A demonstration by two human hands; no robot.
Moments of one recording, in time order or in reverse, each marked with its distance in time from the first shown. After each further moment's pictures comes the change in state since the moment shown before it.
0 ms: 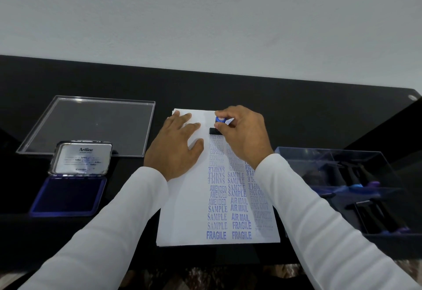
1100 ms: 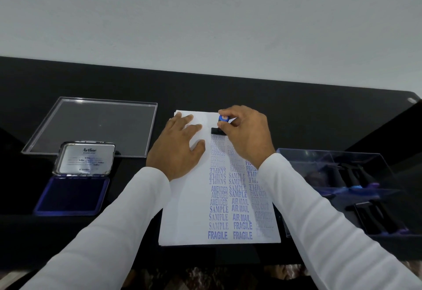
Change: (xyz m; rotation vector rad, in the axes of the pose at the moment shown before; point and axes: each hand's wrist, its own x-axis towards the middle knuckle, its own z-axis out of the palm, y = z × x) left_hand 0.000 0.000 -0.001 0.000 -0.003 0.001; right_hand 0.002 -0.002 -0.003 0.039 0.037 0.029
